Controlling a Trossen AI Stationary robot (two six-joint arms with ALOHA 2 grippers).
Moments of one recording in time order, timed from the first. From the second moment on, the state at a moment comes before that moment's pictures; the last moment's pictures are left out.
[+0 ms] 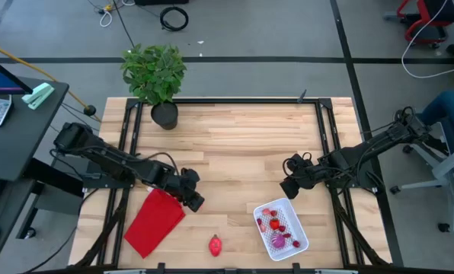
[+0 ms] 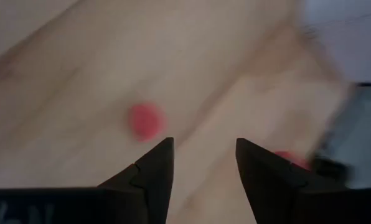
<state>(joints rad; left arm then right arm) -0.34 1.44 0.82 -0.30 -0.01 -1.24 0.39 1.02 0.63 -0.59 0.23 1.23</state>
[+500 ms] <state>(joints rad) -0.35 1.62 0.82 -0.30 -0.01 -1.27 0.39 1.02 0.63 -0.55 0.31 1.23</state>
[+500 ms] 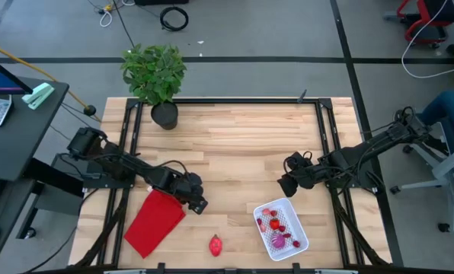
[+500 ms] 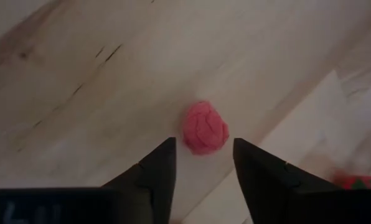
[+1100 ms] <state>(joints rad) -0.35 1.62 0.82 -0.30 -0.06 -1.27 0.39 1.02 0.63 -0.55 0.31 1.24</state>
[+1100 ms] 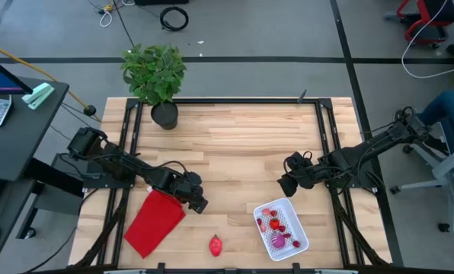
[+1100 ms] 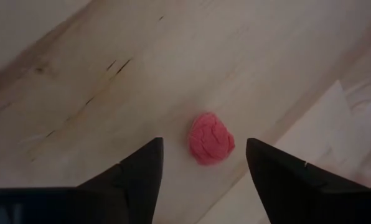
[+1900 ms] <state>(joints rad) -0.36 1.63 0.82 -0.28 -0.11 -1.35 0.39 1.02 0.63 -0.55 0.31 1.24</state>
